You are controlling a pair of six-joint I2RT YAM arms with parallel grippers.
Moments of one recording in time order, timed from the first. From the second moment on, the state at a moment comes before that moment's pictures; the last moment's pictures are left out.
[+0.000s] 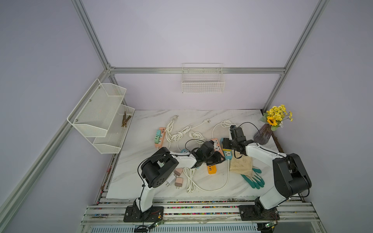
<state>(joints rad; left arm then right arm) -0.91 2.02 1.17 0.24 0.35 -1.08 0.29 1.61 0.93 -0.20 0.06 0.33</state>
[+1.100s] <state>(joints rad) -0.85 2.22 1.42 0.17 0.25 -1.17 0.29 1.61 0.93 -0.20 0.06 0.34</state>
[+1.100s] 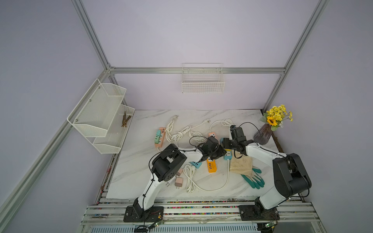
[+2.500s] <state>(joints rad) -0.84 2.20 1.52 -0.04 0.32 -0.88 0.28 1.00 0.66 -0.15 0.13 0.46</state>
